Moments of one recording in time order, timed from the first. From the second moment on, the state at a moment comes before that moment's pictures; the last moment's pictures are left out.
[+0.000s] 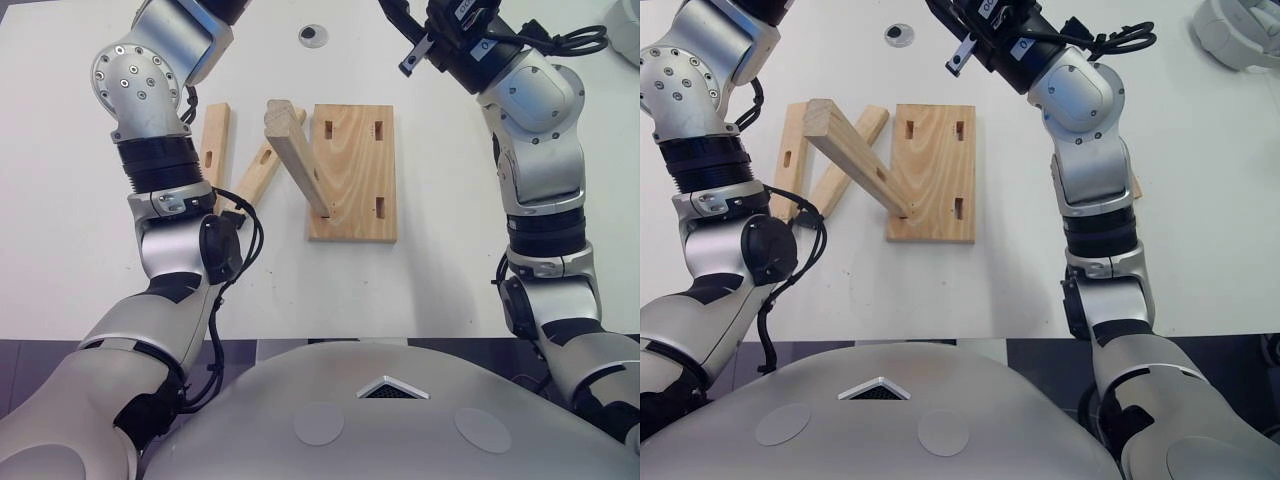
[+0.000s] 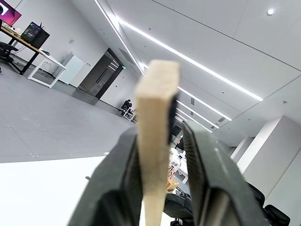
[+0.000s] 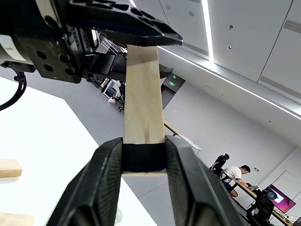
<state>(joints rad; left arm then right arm) -0.81 0.13 0.34 0.20 -1.05 0.83 -0.49 -0.51 -0.32 0.16 -0.09 -0.01 0.00 0.51</state>
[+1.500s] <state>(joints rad) -0.19 0.39 0.22 -0.02 -0.58 0.52 -0.57 0.13 -0.40 -0.09 0.15 -0.13 -0.03 0.17</state>
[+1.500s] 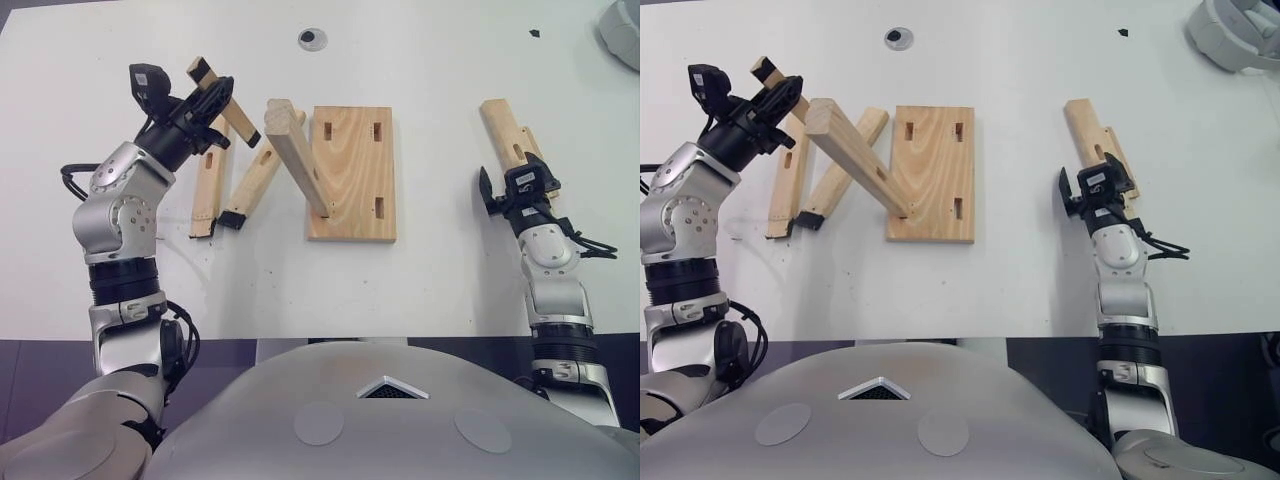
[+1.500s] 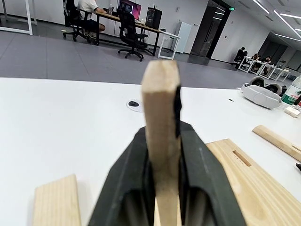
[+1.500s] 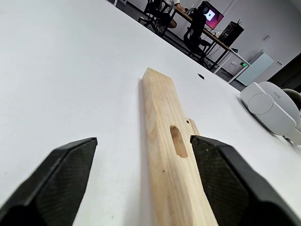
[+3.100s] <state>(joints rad) -0.02 0.36 0.06 -0.03 -0.35 0.23 -0.57 0.08 -0.42 -0.07 0.23 -0.16 -0.09 0.16</state>
